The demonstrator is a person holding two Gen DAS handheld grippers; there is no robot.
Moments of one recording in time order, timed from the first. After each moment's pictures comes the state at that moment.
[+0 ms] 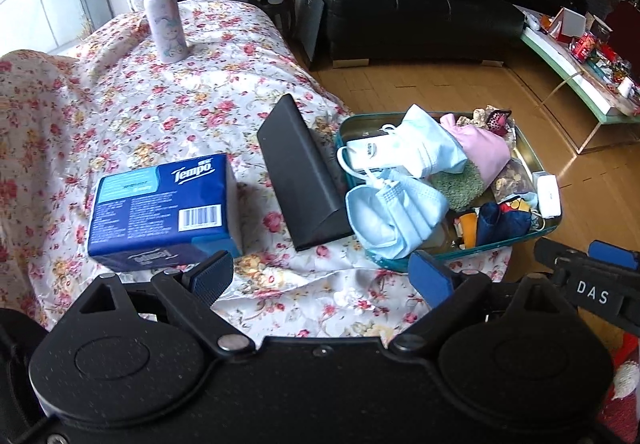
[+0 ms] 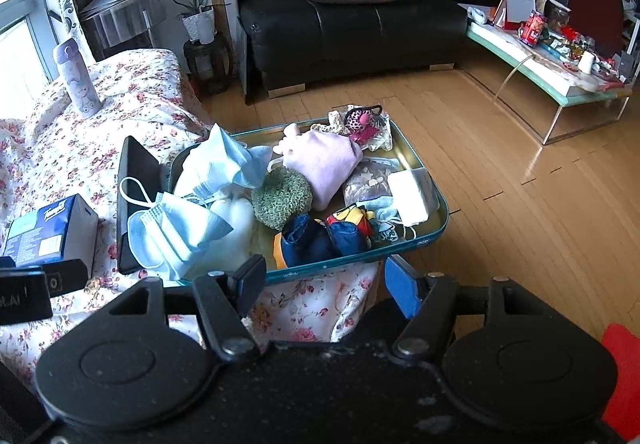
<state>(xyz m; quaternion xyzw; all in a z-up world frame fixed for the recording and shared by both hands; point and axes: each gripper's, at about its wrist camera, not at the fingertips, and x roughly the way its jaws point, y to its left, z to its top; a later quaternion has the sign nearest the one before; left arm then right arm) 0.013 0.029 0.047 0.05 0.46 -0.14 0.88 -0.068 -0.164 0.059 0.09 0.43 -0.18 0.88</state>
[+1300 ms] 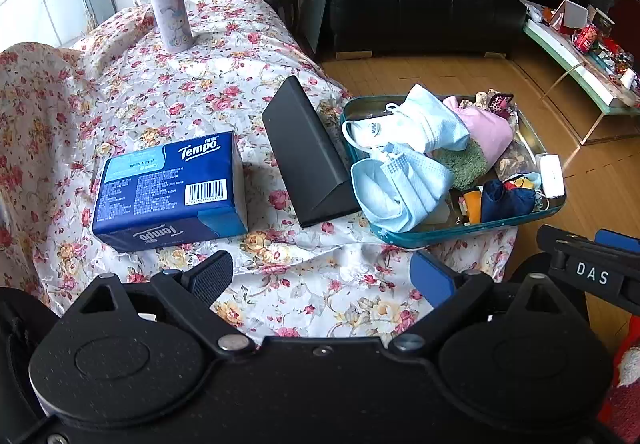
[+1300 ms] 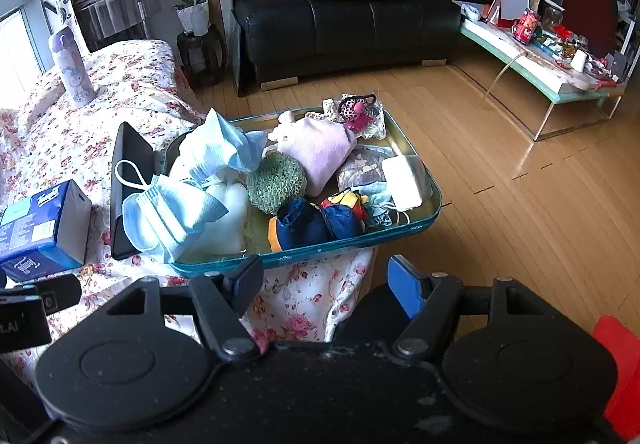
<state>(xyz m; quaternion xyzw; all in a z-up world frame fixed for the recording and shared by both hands) -0.001 0.032 0.040 0.06 0.47 -0.13 0.87 -0.076 -0.157 0.055 0.08 0.44 -0.19 0.87</state>
